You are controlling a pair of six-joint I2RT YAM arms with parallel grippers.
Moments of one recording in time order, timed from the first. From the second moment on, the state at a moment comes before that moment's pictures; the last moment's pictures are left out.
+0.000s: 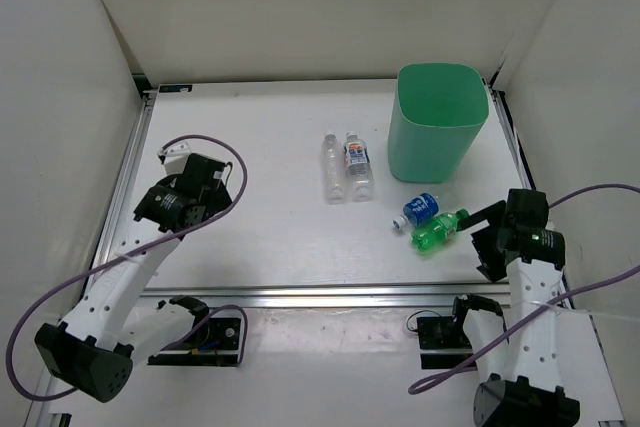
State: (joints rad) left arm -0.40 0.99 1.05 -1.06 -0.60 -0.73; right arm -0.21 0.75 0.81 -1.17 0.01 0.88
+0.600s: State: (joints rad) left arm -0.53 1.03 0.99 -0.96 -0.49 -0.67; right arm -0.21 0.90 0.70 -1.00 -0.15 0.80
